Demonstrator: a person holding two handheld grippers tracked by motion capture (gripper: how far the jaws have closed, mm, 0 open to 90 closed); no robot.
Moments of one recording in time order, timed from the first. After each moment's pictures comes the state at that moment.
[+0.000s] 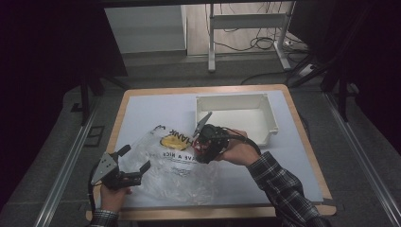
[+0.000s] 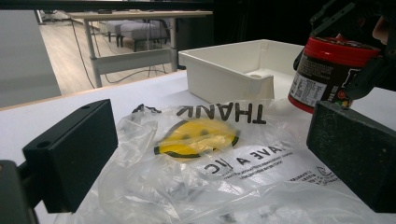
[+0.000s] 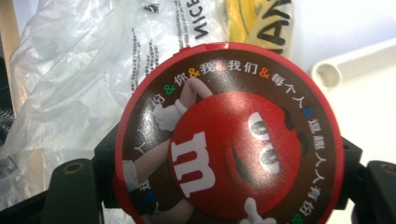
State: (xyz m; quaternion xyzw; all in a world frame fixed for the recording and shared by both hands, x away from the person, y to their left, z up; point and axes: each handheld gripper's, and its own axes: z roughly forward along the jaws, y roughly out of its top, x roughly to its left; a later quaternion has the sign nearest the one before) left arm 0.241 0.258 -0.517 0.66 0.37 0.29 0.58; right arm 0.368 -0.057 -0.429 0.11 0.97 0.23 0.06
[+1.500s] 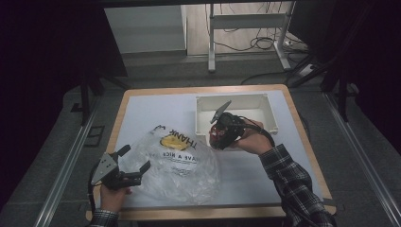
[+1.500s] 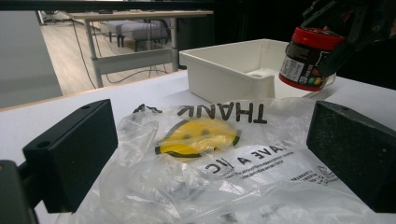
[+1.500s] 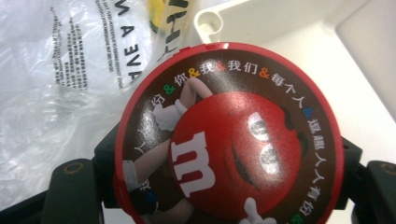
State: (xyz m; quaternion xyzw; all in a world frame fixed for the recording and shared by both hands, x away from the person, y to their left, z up) left arm 0.241 0.258 -0.517 0.66 0.37 0.29 0.58; right arm 0.409 -0.103 -0.426 0.16 0.96 0.23 0.10
